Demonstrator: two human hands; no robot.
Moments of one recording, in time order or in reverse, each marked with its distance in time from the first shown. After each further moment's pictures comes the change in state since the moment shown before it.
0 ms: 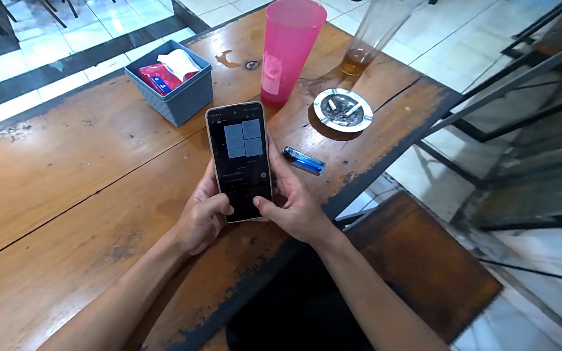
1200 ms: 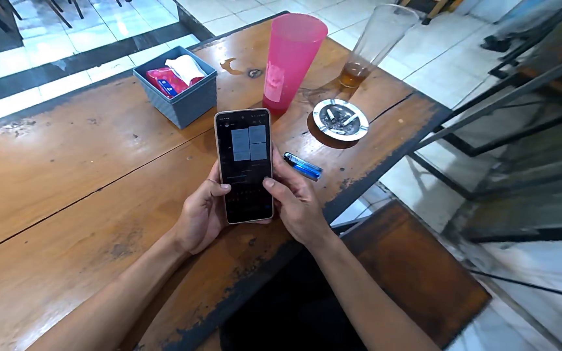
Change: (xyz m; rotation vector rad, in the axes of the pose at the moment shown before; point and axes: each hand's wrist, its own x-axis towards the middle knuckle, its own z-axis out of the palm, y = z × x) left_hand 0.000 0.002 0.001 -0.086 -0.049 0.006; right_hand 0.002 0.006 0.001 0.169 0.087 -0.086
